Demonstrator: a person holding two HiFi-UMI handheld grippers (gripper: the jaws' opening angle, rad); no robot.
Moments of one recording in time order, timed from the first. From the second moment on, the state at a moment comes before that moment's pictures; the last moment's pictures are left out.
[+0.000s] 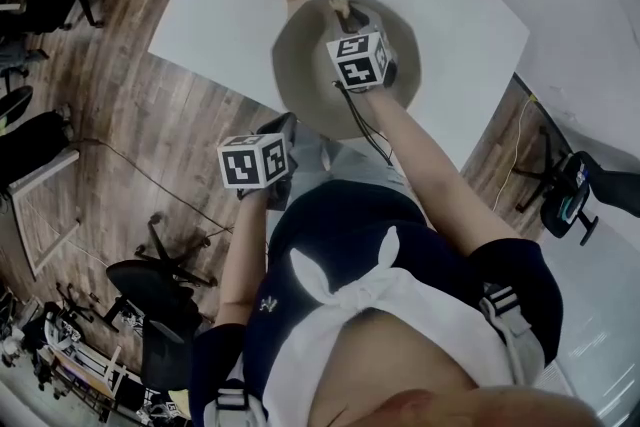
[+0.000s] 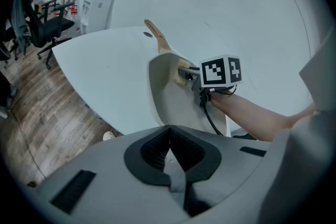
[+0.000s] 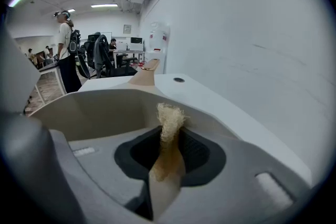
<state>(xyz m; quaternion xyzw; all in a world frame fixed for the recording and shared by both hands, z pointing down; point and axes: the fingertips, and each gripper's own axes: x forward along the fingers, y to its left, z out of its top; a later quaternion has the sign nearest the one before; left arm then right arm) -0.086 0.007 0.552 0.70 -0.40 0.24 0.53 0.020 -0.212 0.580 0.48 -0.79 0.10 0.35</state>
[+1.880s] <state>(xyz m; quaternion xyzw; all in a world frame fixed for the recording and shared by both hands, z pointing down) -0.084 0.007 0.546 0.72 -0.44 0.23 0.49 0.134 -0.161 0.587 0.51 -0.61 0.17 0.58</state>
